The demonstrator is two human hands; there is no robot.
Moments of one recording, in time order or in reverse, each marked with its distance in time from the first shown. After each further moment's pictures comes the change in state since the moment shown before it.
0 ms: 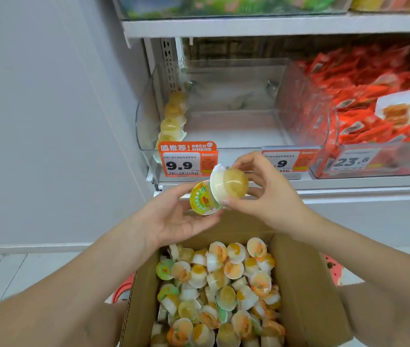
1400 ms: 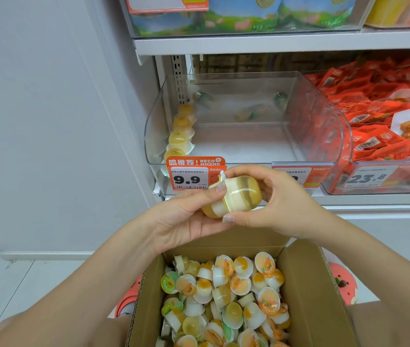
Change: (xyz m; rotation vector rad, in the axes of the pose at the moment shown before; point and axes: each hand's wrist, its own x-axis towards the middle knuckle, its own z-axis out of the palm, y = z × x) left_hand -0.016 0.014 0.015 0.355 -0.365 0.207; right_hand 0.018 -0.025 -0.010 -0.094 -0.162 -0.019
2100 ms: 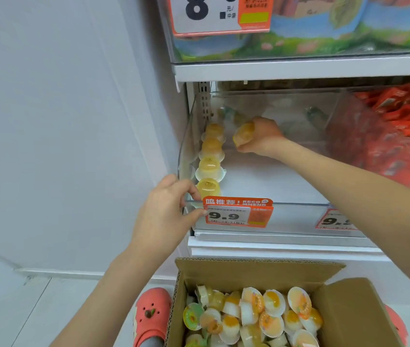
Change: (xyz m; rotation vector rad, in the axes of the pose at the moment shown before) left_hand 0.005 0.053 -0.077 1.473 0.815 0.575; right_hand 0.250 0.045 -0.025 -0.704 0.198 0.204
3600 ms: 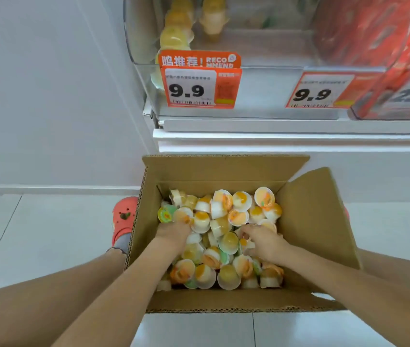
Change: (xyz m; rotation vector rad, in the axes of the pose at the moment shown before) left_hand -0.165 -0.079 0.191 0.528 -1.087 -0.126; right_hand -0.337 0.162 0.193 -0.102 -0.773 0.052
